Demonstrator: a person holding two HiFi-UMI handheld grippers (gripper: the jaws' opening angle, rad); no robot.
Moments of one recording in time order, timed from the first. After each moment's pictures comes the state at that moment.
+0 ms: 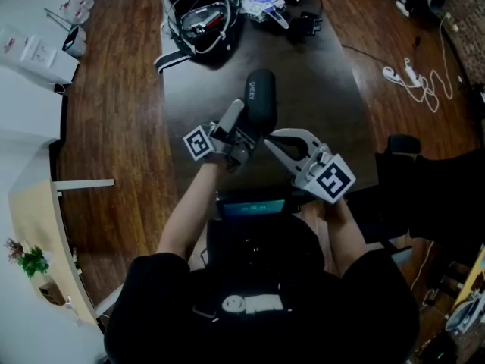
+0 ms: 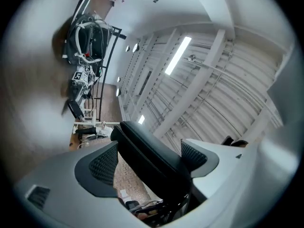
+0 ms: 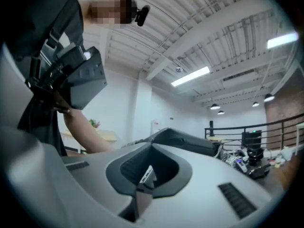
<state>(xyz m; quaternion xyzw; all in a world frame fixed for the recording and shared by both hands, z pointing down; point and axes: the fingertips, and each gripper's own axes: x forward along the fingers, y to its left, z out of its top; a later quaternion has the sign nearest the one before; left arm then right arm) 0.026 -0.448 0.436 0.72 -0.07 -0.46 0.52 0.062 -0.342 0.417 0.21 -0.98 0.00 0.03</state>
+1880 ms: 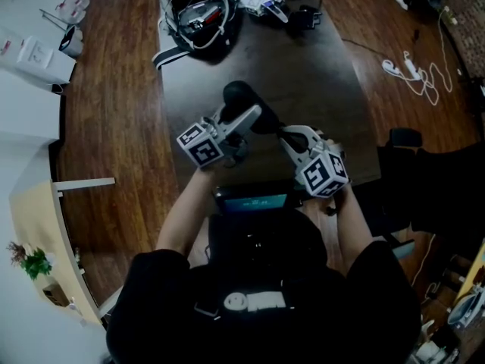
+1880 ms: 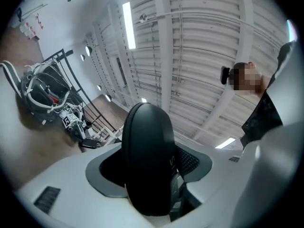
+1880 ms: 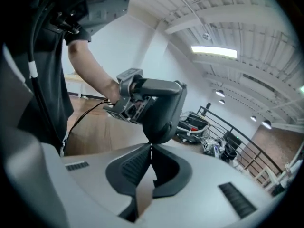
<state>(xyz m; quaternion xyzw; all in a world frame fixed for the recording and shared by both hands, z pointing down) 0.035 -0.432 0.444 0.88 -0.21 -0.26 0.33 0.093 -0.354 0.520 0.24 -0.91 -0.10 0.33</state>
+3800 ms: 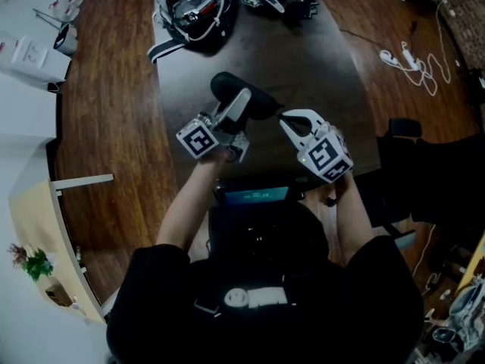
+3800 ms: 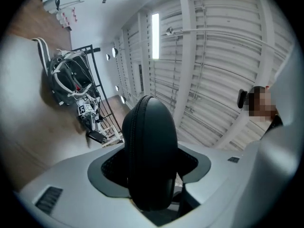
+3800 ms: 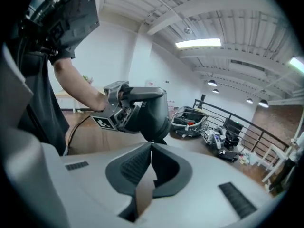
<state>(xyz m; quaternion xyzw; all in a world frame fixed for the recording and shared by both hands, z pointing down) 0.016 -0.448 0.455 0.81 -0.24 -0.33 0.42 0.099 -0.371 0.511 0.27 -0.92 -0.02 0.30</state>
